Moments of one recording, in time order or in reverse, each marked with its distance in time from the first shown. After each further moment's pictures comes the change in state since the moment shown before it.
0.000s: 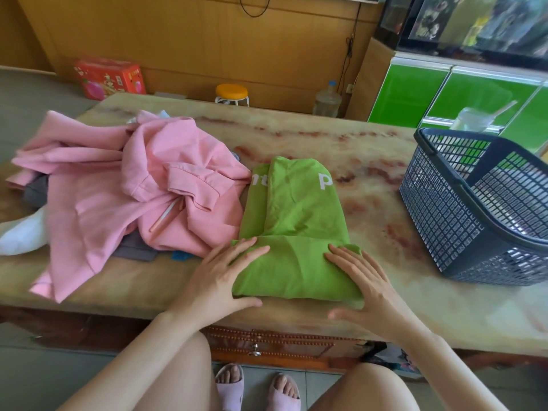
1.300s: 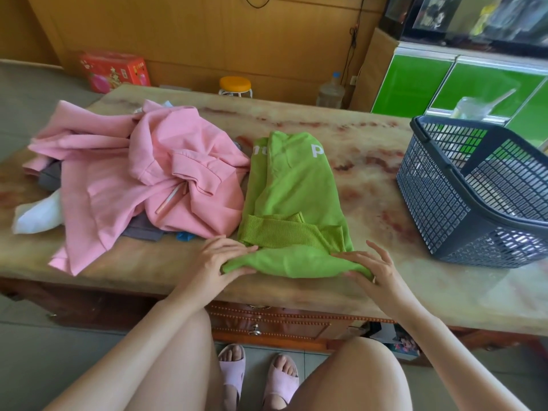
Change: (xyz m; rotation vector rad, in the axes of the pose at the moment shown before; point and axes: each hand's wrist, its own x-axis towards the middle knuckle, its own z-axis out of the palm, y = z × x) left_hand -0.015 0.005 0.008 -0.288 0.223 -0.041; right_hand -0.021 0.009 -0.006 0.212 0.056 0.244
